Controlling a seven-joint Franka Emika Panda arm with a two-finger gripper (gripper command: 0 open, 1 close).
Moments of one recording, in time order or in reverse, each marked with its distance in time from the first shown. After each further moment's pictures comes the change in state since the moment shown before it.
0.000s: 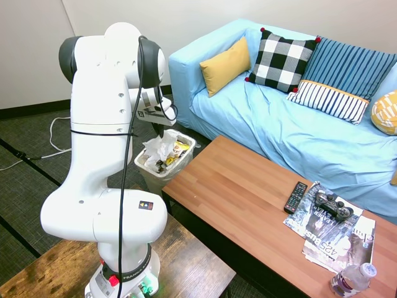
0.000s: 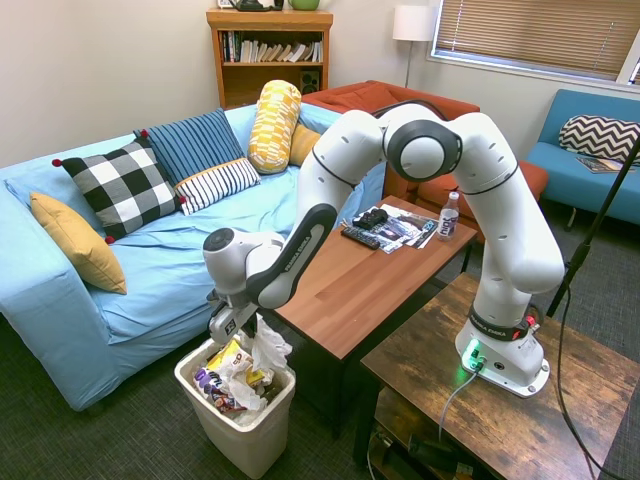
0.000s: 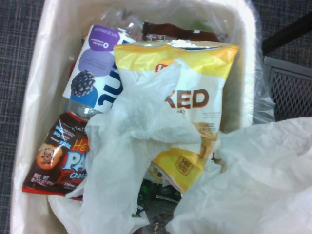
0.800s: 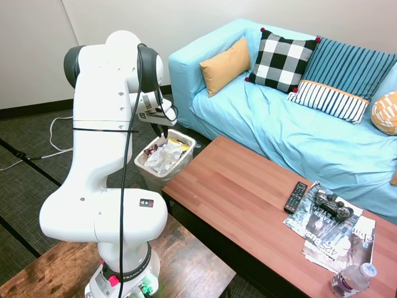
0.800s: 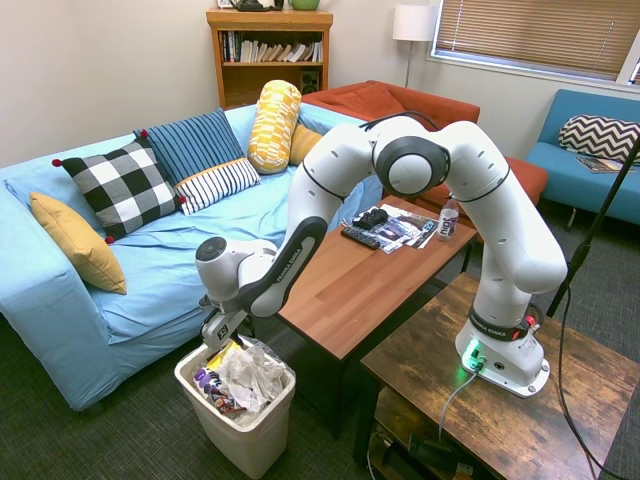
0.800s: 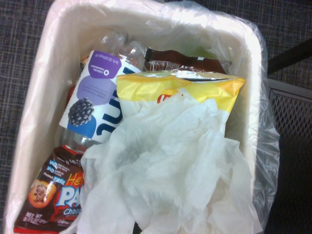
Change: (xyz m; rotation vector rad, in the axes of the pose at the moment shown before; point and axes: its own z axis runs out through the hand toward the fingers) arm 0.013 -0.014 0.004 0.019 0.032 0.009
